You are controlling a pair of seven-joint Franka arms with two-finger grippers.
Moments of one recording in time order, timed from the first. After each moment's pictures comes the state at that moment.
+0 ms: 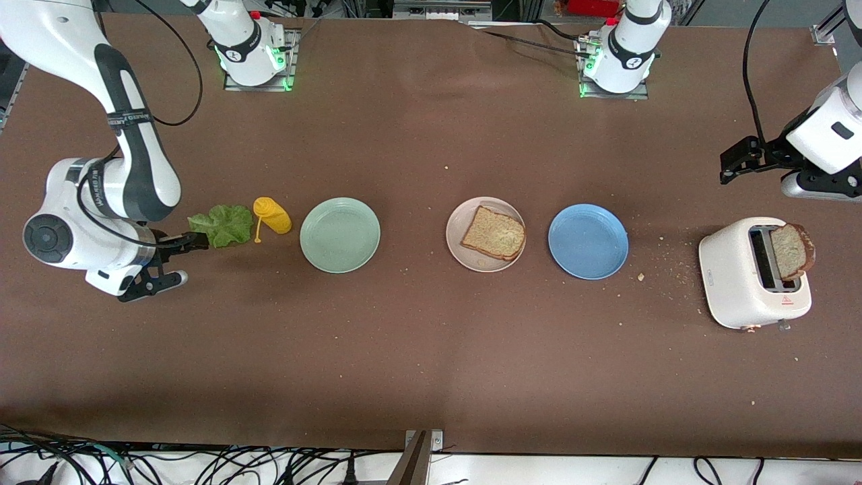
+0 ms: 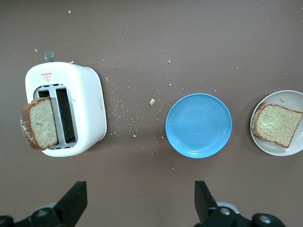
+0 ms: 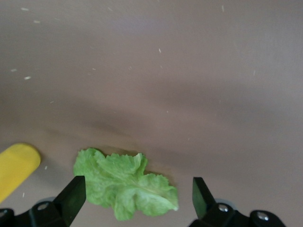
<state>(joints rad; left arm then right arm) 0.08 0.03 -0.12 -1.61 0.04 1.60 0.05 -0.03 0.48 0.03 -1.80 -0.08 2.06 -0.22</state>
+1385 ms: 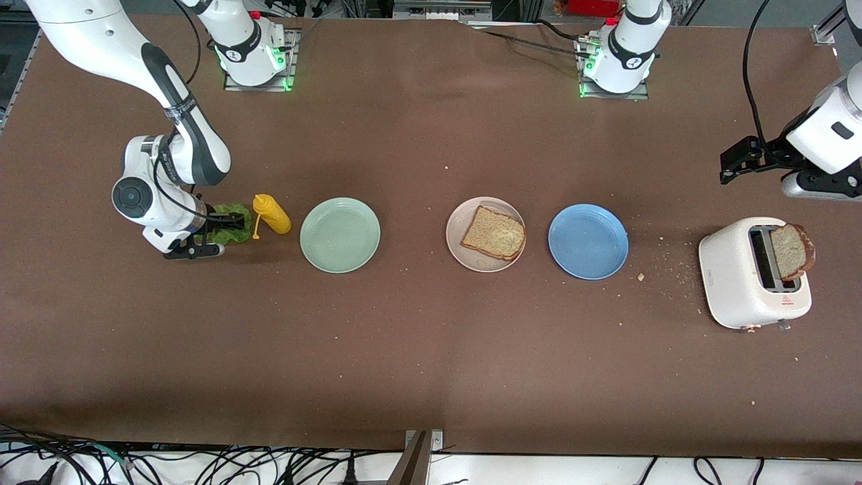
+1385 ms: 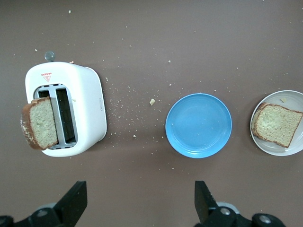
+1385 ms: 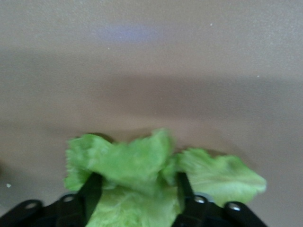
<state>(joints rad) 0.08 0.03 -0.12 -1.61 0.04 1.60 0.05 -0.02 0.43 0.03 -2.19 -0.09 2.43 -0.03</state>
